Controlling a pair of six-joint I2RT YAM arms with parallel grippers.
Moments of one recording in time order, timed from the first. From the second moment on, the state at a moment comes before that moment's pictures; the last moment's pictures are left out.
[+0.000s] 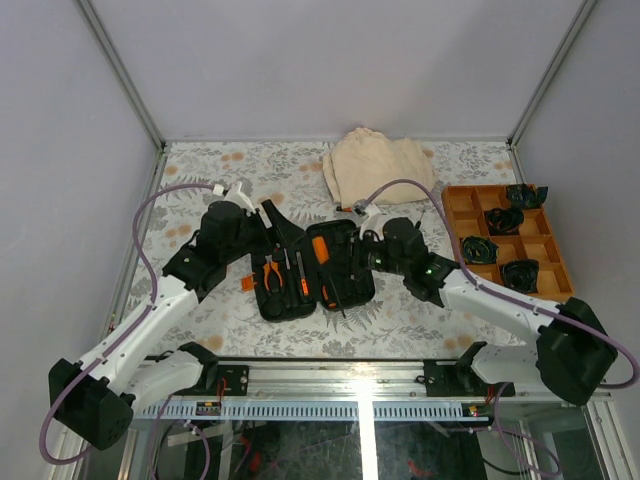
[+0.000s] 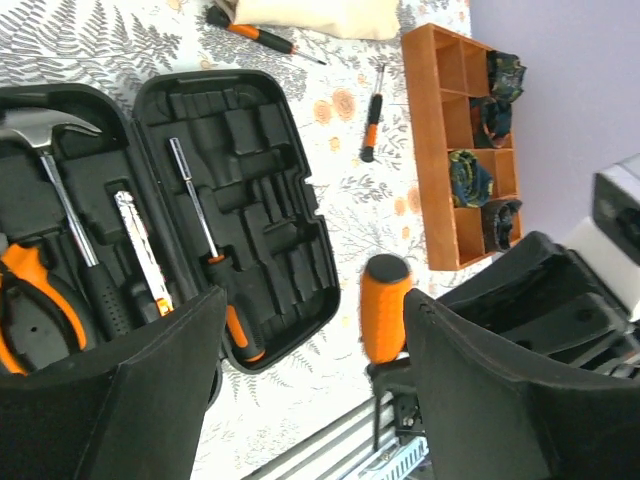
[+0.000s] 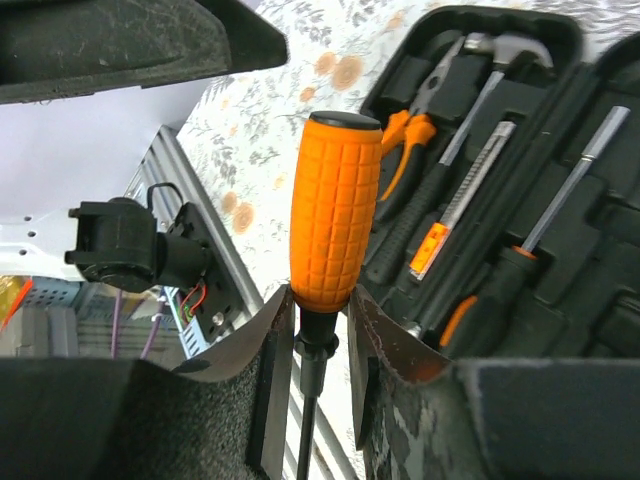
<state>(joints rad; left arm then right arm) -0.48 1.01 0.85 -0.30 0.18 -0.79 0.75 1.22 0.71 0.18 -0.38 0.58</state>
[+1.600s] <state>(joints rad) -0.48 0.98 0.79 -0.22 0.28 -0.87 0.86 1.40 0.86 0.33 -0.30 0.60</state>
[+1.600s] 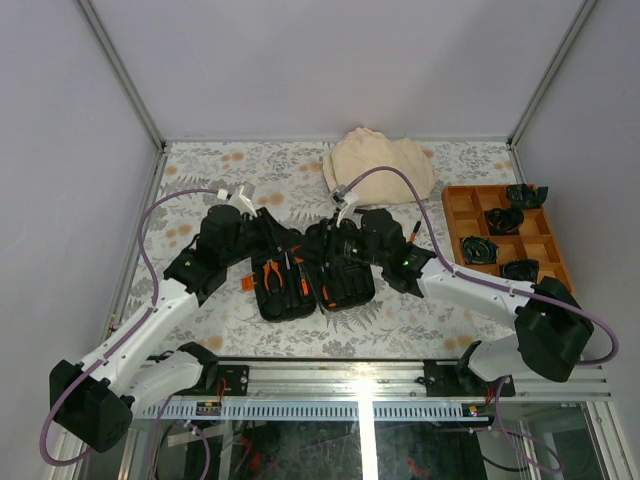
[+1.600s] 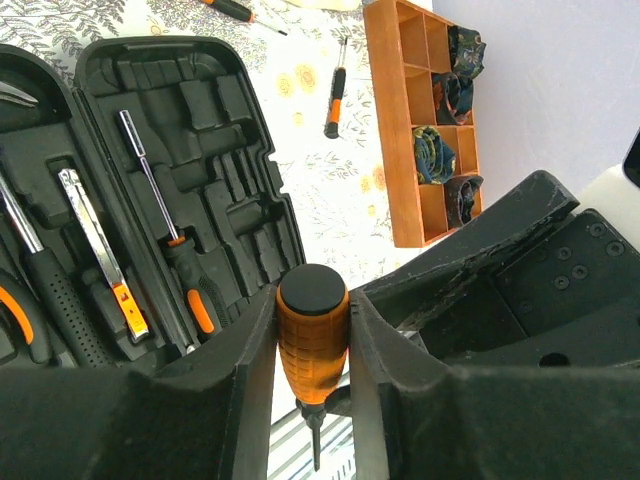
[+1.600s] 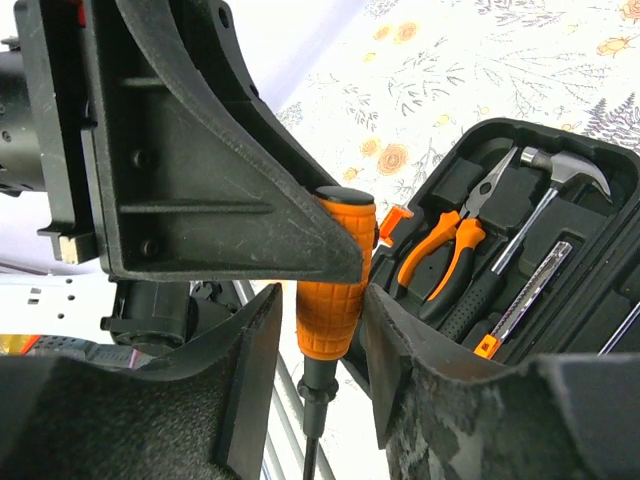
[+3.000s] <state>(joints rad) -0.42 1.09 0.95 -0.56 0.04 -0.54 0.81 1.58 1.16 -0.18 0.16 0.51</state>
